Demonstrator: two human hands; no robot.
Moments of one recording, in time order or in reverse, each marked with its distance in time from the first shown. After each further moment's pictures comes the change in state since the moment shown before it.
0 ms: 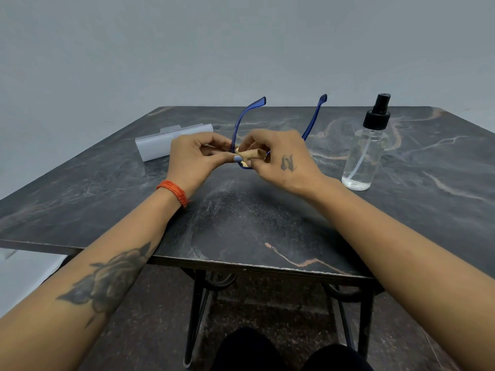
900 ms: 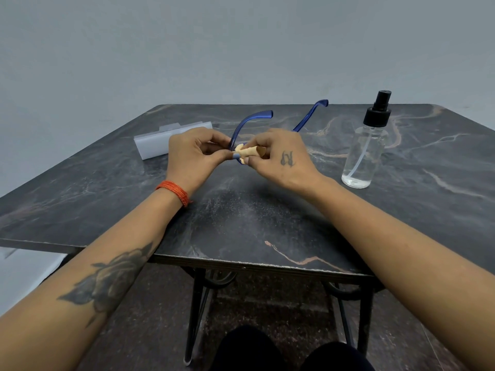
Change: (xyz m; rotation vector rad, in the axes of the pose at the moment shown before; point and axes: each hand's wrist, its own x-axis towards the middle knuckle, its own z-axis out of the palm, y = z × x) left_hand 0.002 -0.007 0.002 0.075 0.058 0.140; right_hand 0.003 0.003 0.006 0.032 0.014 0.081
